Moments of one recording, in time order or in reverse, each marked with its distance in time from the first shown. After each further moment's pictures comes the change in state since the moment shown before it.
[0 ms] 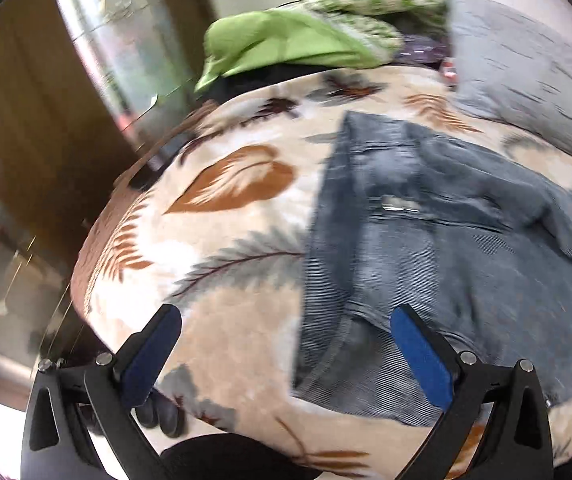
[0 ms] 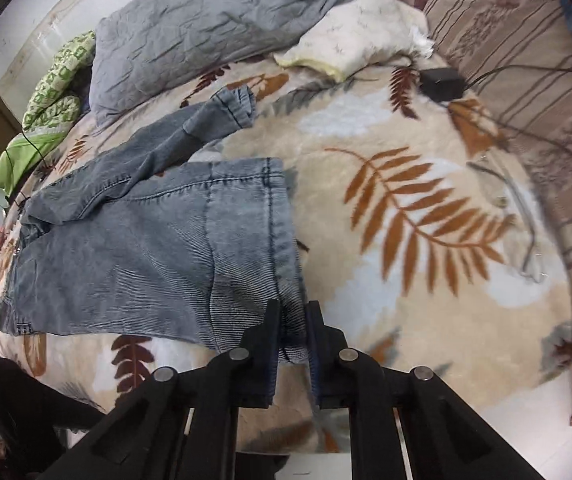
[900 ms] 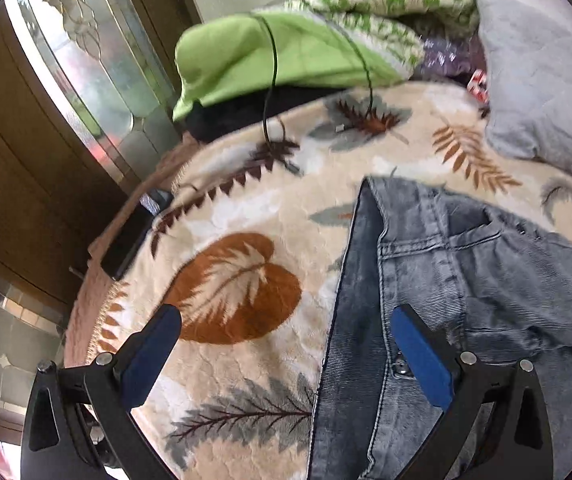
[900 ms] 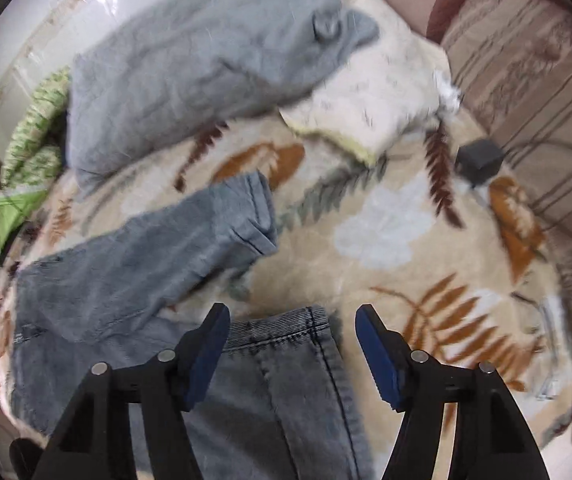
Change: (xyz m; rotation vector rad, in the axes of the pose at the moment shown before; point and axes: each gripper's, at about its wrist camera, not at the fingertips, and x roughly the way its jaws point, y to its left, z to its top) left arm 0.070 -0.018 0.126 0.061 0.070 0.009; right arm 0.045 0.019 0.115 0.076 -0.008 0.023
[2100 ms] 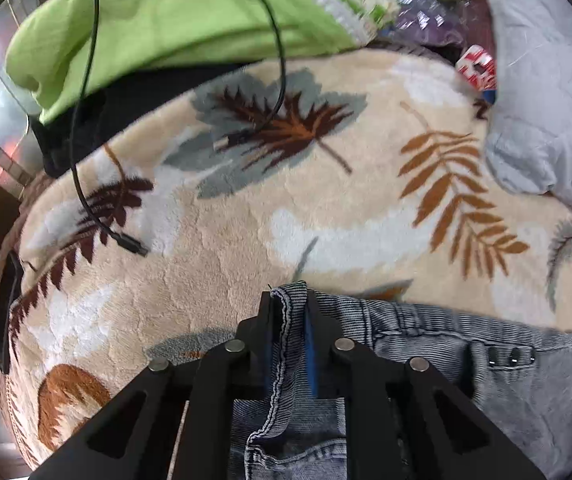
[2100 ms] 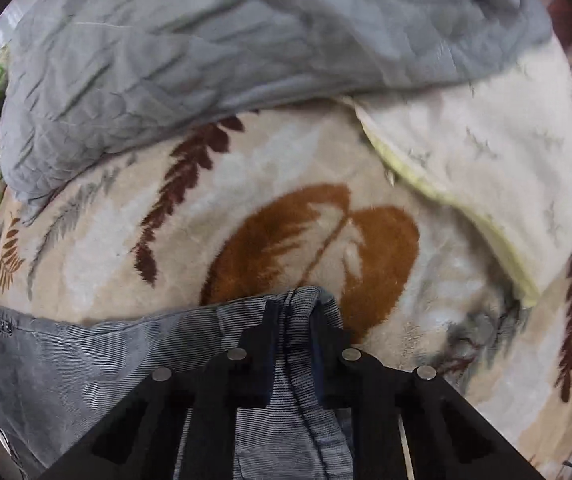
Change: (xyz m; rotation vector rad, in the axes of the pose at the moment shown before) left arm 0.106 -0.091 0.119 0.041 0.144 -0.199; right arm 0.128 0.081 0.148 -0.118 0.078 -0.053
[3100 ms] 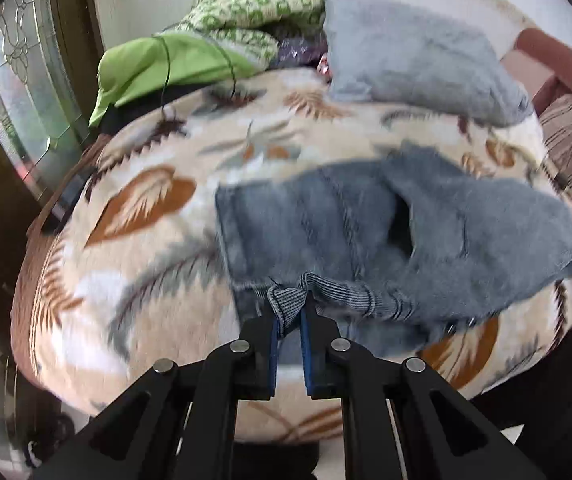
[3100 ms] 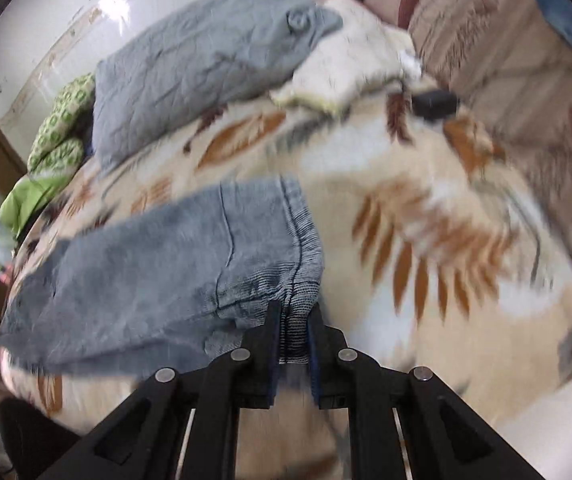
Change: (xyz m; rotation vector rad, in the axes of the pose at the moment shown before) left arm -0.174 0.052 -0.284 0.231 -0.208 -0.163; right arm -0.156 -0.101 -0.312 0.136 -0.152 0.151
